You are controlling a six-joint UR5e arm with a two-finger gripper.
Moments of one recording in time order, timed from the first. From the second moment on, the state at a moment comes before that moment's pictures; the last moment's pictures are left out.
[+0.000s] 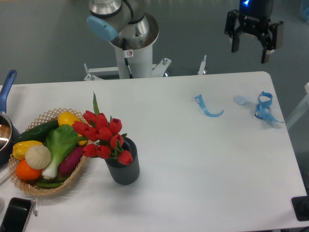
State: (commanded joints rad) arm 3.01 -1.51 -1.66 -1.24 1.25 1.85
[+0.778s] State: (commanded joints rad) arm 2.98 -1.49 -1.76 -1.13 1.15 1.58
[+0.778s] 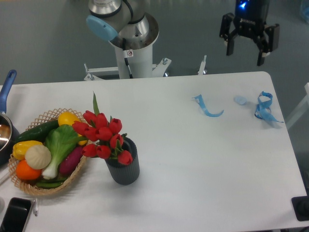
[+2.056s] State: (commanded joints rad) arm 2.83 -1.54 -1.91 -1.05 0.88 1.37
